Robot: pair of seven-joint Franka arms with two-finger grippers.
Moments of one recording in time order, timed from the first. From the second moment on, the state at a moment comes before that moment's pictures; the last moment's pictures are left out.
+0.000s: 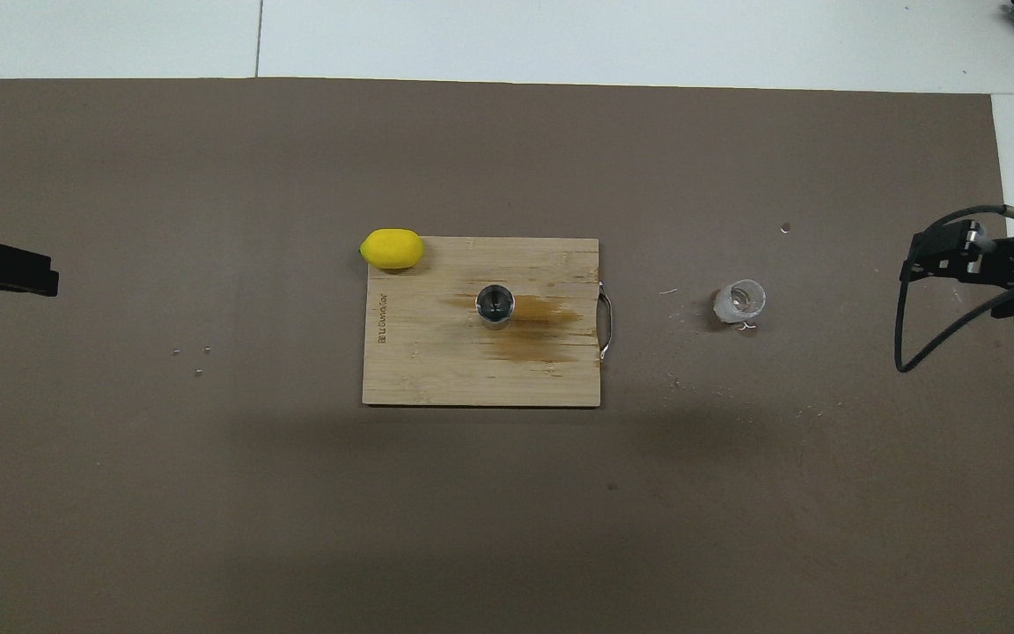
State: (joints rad) left arm 0.01 -0.05 -0.05 -1.60 0.02 1.60 0.03; right arm -0.06 -0.03 0.01 -1.66 0.01 1.64 0.34
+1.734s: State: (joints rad) left arm 0.01 -0.05 -0.05 -1.60 0.02 1.62 0.03; right arm 0.05 -0.03 -0.07 -1.56 0.00 1.50 0.11
